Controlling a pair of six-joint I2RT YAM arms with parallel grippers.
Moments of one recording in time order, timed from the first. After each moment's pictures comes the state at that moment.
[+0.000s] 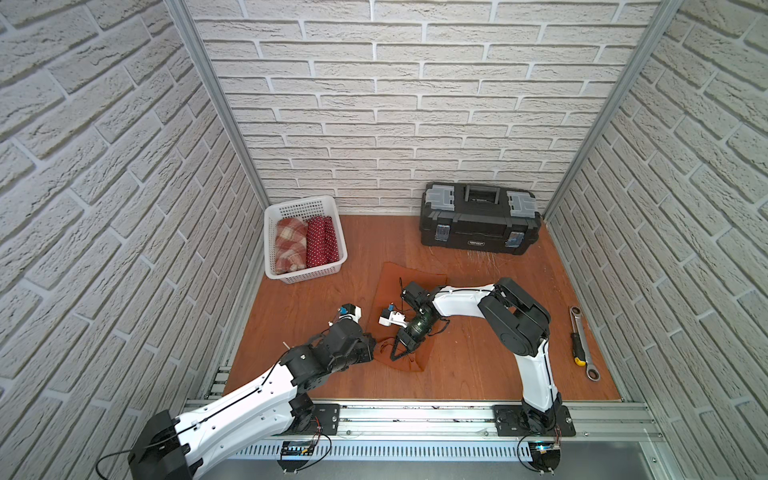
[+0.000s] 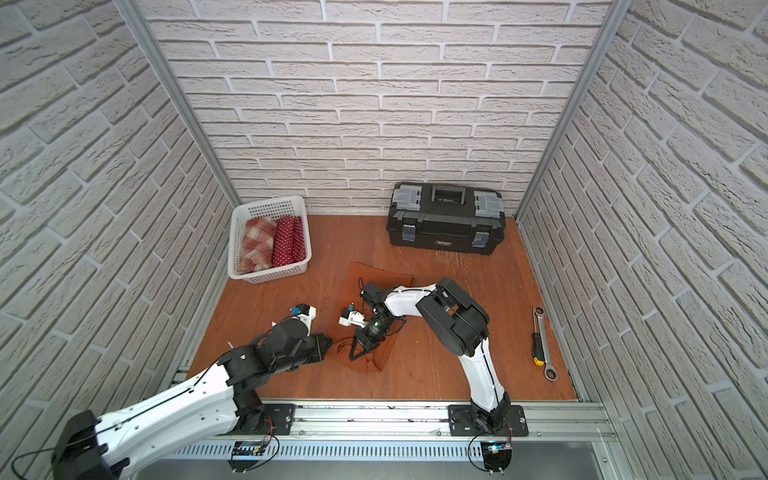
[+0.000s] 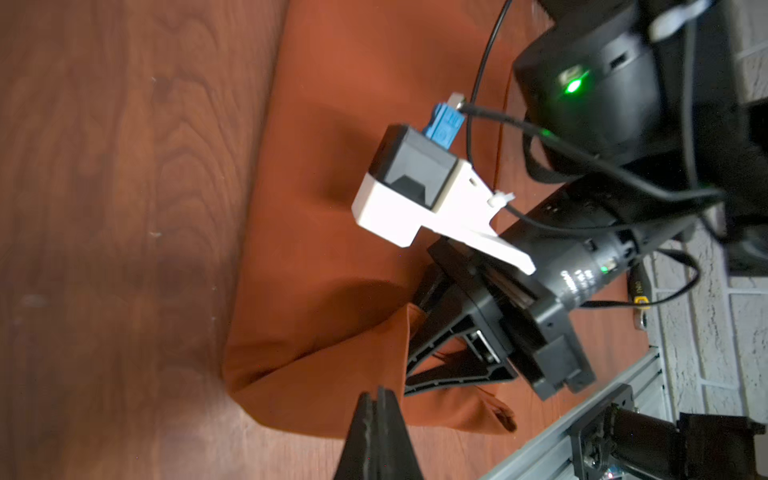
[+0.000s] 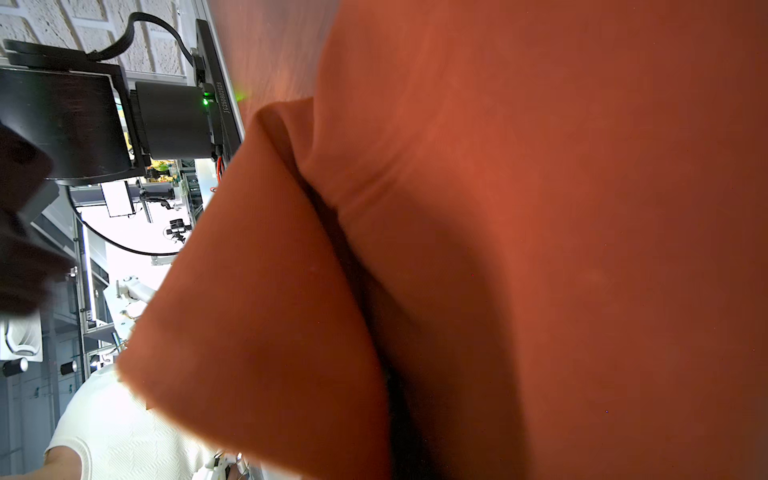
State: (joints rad) left arm -0.87 0.70 0.39 -0.44 -0.06 -0.92; right arm 0.72 2.10 1.22 -0.61 -0.95 0.01
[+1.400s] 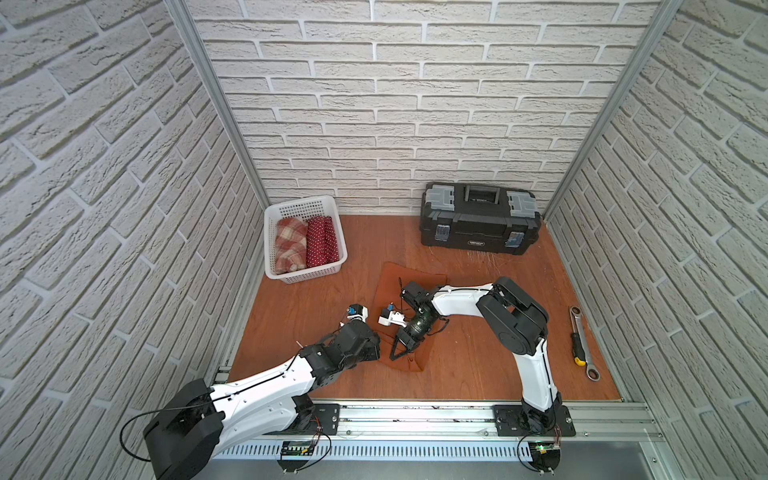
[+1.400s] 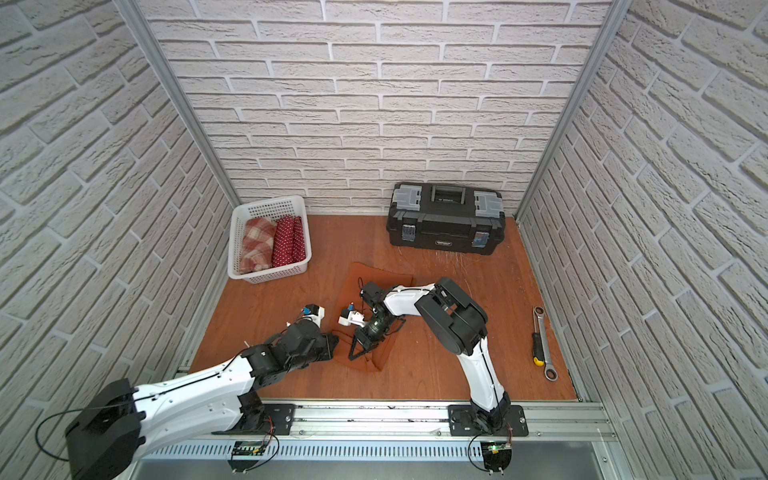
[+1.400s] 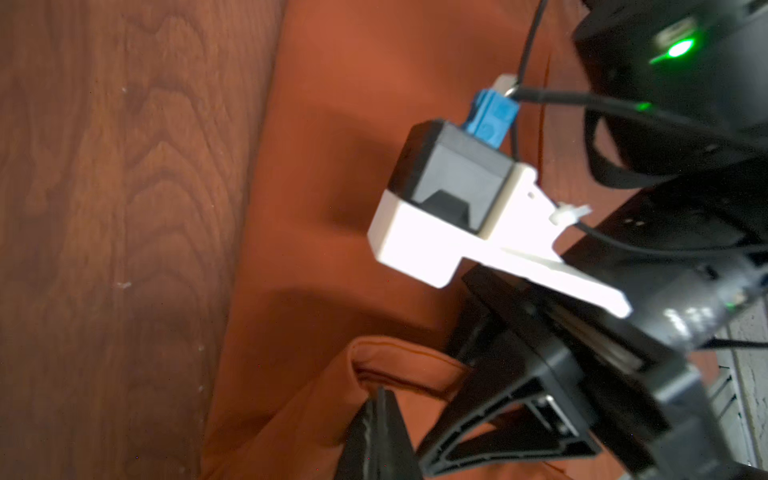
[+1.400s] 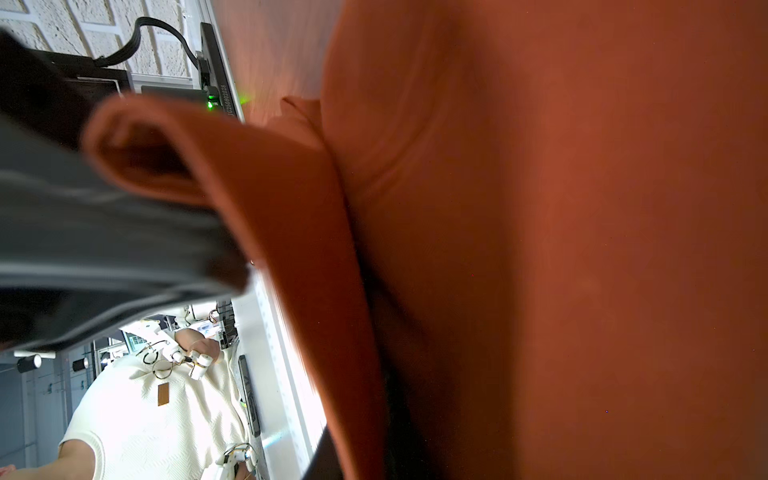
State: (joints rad) left arm -0.88 1.00 0.31 -0.10 -0.09 -0.86; right arm 0.72 2.11 1.23 -0.62 -0.96 0.01
